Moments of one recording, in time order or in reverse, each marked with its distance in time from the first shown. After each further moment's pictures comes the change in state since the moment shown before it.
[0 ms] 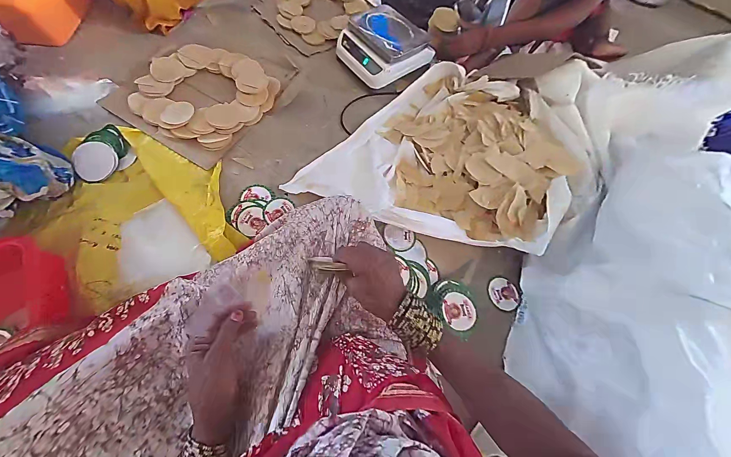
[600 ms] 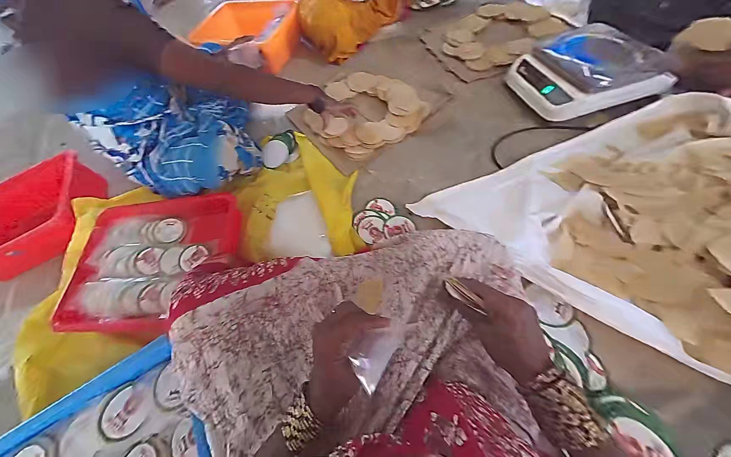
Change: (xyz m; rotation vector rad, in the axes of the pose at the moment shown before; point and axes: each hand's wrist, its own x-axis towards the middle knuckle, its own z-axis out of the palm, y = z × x) left_hand -0.006 0.045 0.007 0.402 -0.156 0.790; right_hand 0.008 0.012 0.022 0.116 0.000 0.025
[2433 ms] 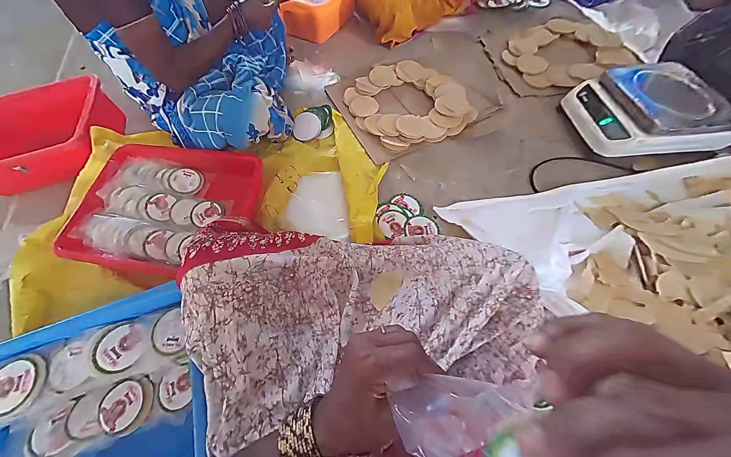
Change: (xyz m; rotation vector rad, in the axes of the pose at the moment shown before) left_hand 0.000 0.049 -0.012 -0.314 -0.118 0.006; right_hand 0.023 -0.137 -0.120 0.727 -0.451 -0.857
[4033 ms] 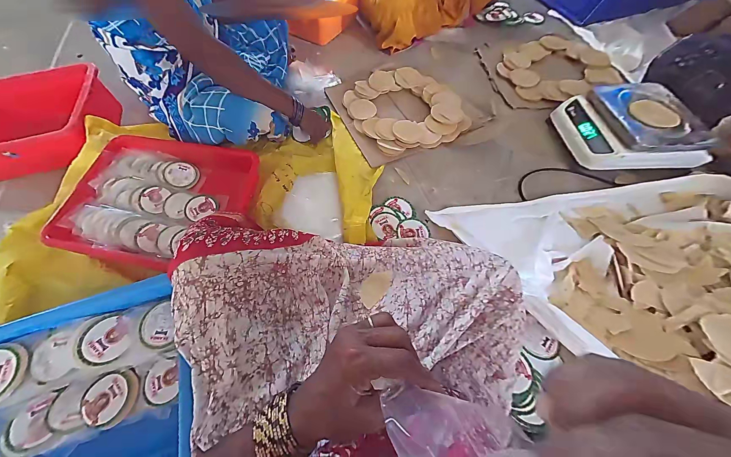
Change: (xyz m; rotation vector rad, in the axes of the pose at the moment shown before) left_hand 0.007 0.003 -0.010 0.032 -0.118 0.061; right_hand -0.009 -0.018 0.000 -0.021 -0.019 0.041
